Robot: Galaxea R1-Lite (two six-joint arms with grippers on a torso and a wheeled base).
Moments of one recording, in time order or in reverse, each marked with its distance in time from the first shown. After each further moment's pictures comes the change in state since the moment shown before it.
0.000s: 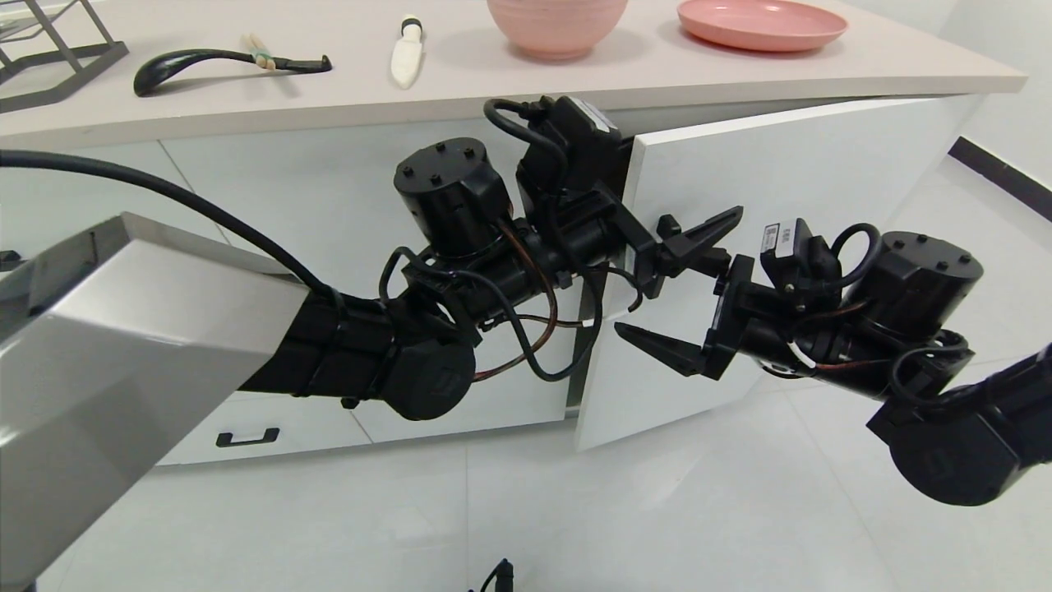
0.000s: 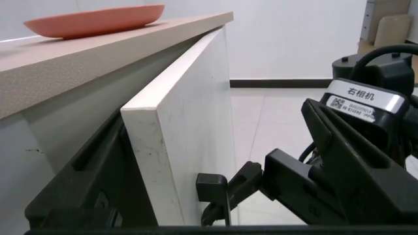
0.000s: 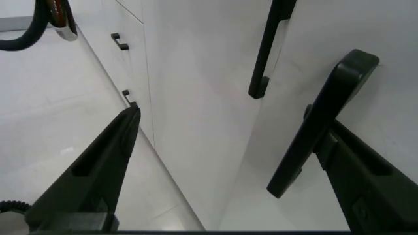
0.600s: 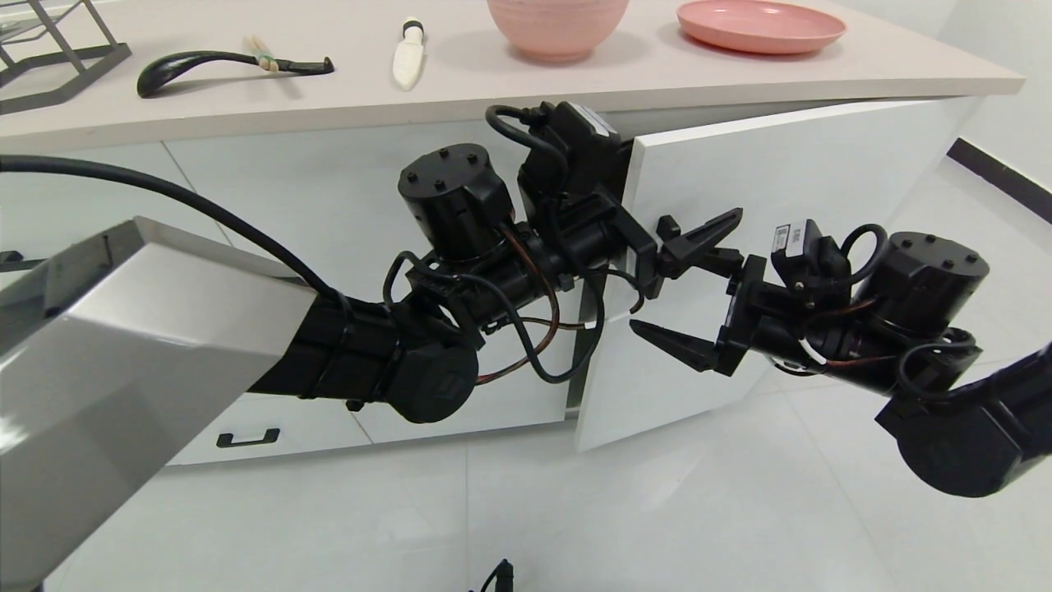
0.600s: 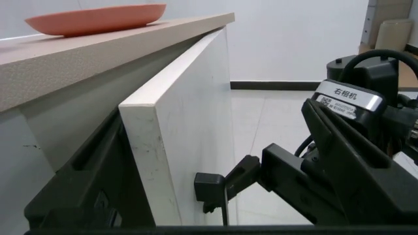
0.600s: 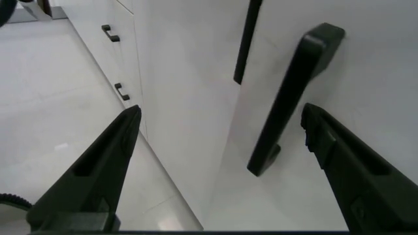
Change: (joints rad) left arm -0.009 0.012 0.010 0.002 -0.001 -0.006; right arm -0.083 0.016 0.001 -0.001 0.000 -0.006
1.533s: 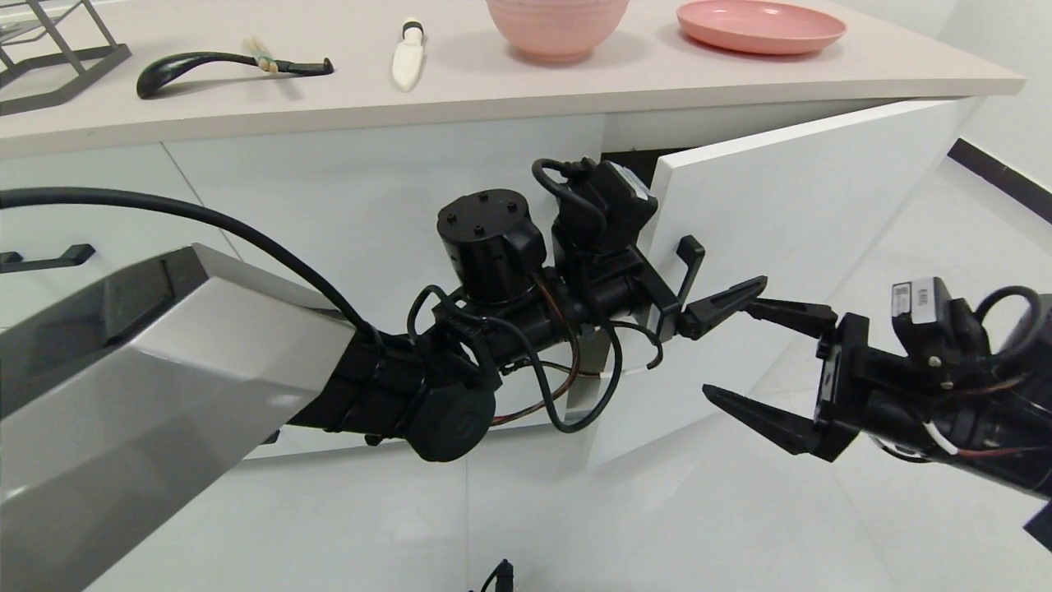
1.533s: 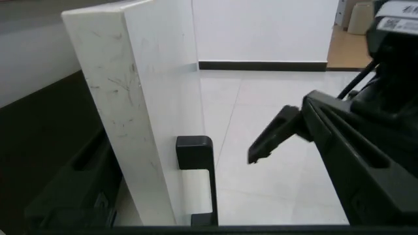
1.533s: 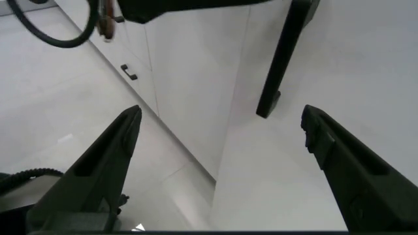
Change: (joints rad) left arm -0.033 0.023 0.060 -0.007 0.001 -0.001; right arm -0.040 -0.270 0.376 -0.015 -0.019 0.000
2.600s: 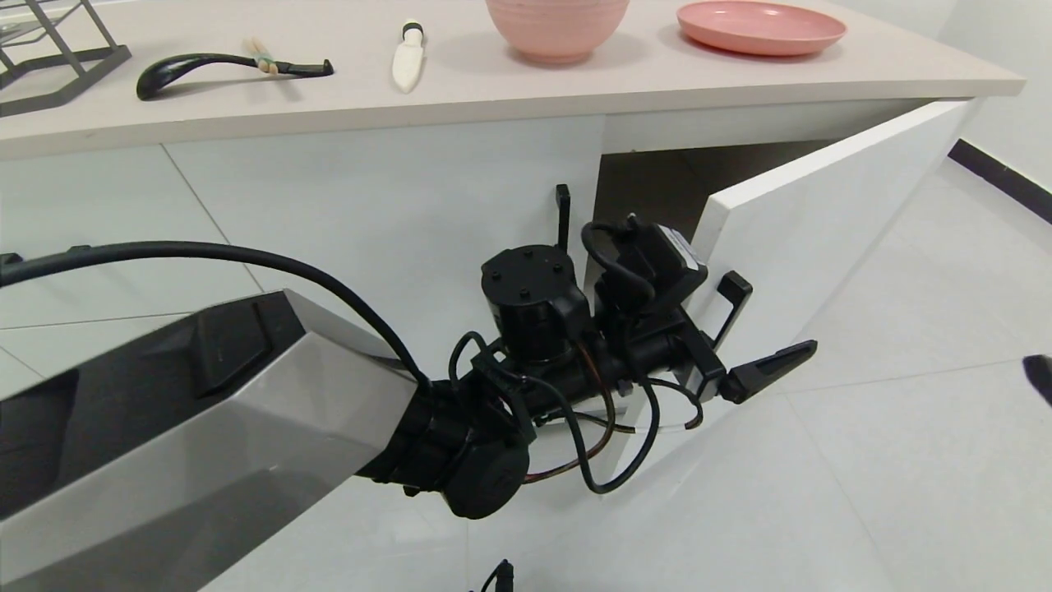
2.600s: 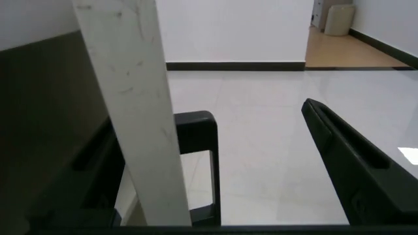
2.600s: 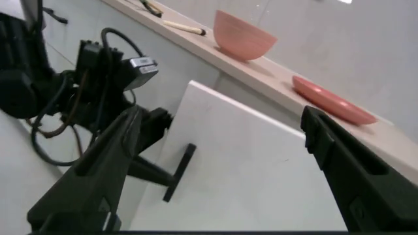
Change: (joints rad) left arm -0.083 0.069 0.047 -0.092 0.005 0.001; right arm -0.183 -0.647 0.113 0.011 0.000 -0.001
